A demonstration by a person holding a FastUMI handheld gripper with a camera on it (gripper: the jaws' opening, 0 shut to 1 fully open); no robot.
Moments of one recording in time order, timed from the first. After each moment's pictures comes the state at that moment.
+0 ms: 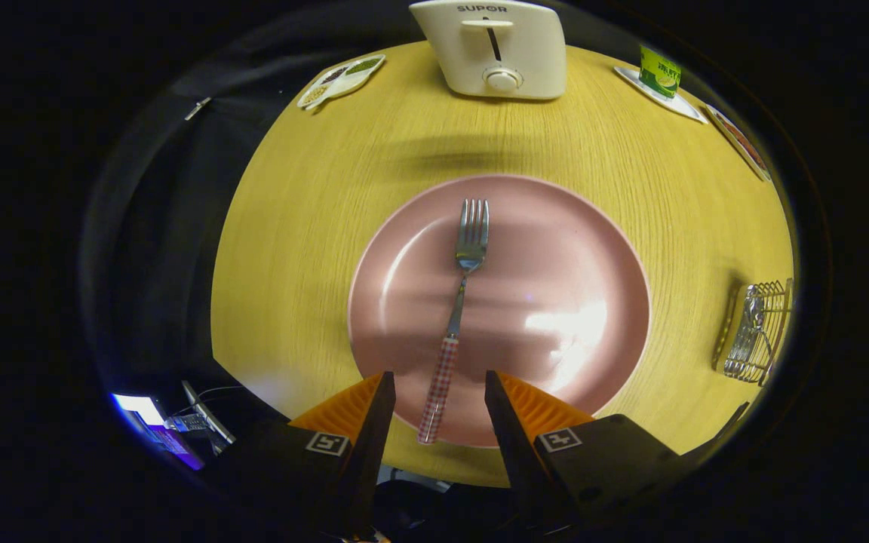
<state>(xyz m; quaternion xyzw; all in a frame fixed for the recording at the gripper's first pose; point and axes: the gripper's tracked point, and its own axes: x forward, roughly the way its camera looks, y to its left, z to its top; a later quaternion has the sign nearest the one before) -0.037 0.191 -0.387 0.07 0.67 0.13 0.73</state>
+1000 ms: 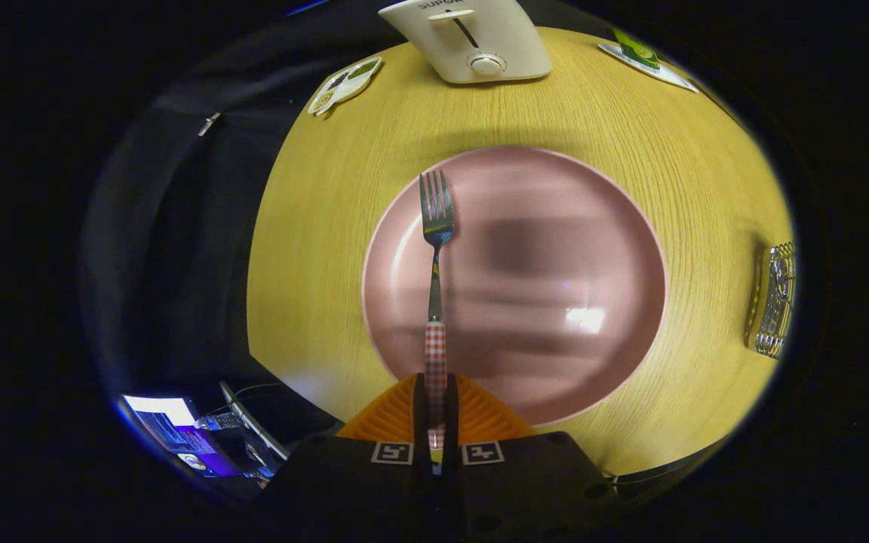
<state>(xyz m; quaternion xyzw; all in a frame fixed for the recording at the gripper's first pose) -0.054 0.186 -0.365 0.14 0.66 0.17 0.72</state>
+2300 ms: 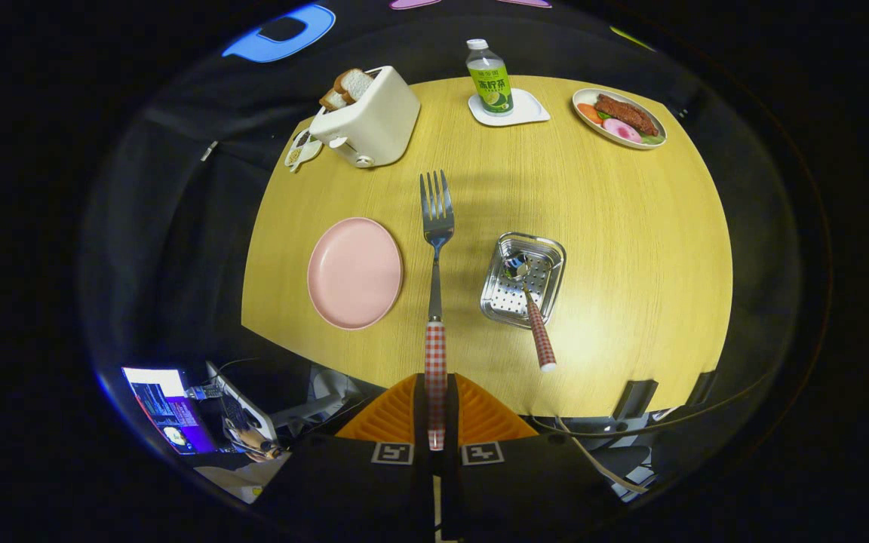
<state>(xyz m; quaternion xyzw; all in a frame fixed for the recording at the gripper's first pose) -0.069 -0.079 -0.203 0.09 0.66 0.13 0.73</state>
